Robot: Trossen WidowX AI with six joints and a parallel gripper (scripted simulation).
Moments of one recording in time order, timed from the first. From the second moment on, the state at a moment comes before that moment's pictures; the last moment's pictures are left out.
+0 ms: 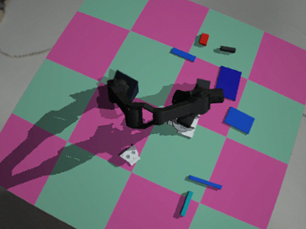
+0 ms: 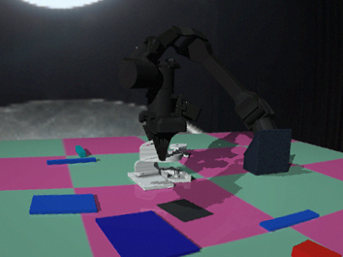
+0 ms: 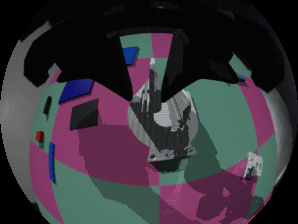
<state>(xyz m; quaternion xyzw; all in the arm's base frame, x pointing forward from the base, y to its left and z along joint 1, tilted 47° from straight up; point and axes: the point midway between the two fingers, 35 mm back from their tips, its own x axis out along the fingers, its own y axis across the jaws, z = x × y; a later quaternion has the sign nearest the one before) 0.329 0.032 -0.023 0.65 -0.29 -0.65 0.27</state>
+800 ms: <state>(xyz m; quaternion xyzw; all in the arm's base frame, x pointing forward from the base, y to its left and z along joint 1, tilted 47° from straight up) 0.326 0.010 -0.043 0.65 -0.29 -0.65 0.27</state>
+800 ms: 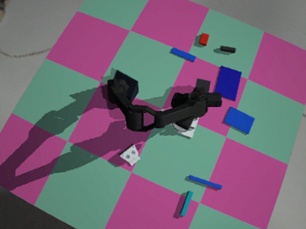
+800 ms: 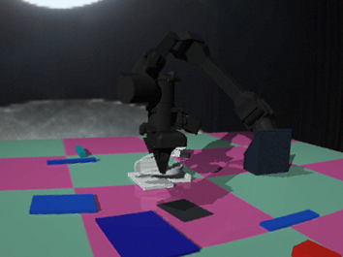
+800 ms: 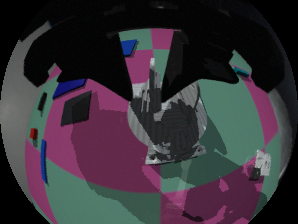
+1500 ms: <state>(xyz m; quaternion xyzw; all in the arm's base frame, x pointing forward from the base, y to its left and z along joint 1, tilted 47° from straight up) 0.326 0.007 -0.045 0.65 -0.29 -0.65 0.27</state>
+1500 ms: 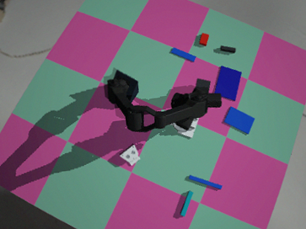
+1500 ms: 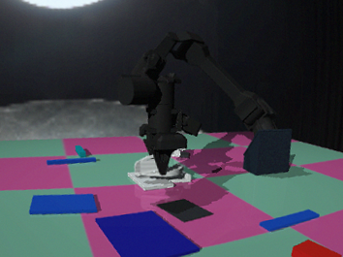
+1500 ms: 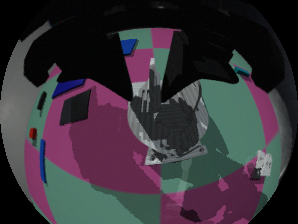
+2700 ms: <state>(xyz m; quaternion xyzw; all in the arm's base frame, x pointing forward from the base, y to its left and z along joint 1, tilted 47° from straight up) 0.326 0.001 -0.052 0.65 -0.29 -0.65 0.27</state>
